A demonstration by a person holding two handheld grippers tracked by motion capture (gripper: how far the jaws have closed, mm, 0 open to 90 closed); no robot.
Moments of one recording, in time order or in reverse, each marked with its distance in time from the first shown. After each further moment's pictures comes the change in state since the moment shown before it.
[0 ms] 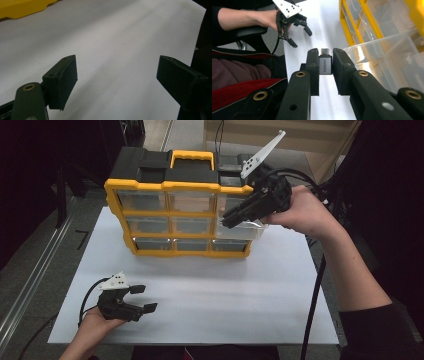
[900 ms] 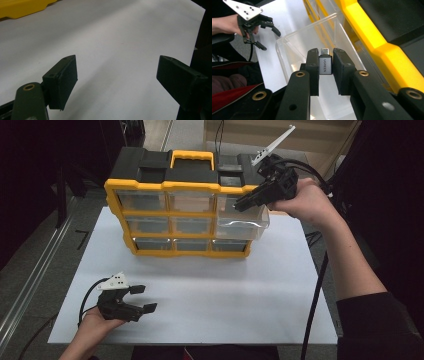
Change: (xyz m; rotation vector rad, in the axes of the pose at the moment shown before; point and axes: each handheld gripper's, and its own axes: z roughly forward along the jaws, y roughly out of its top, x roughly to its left) left arm 0.000 -0.001 -0.001 0.003 0.003 0.001; right arm -0.047 -0.016 -0.005 0.006 -0.145 0.130
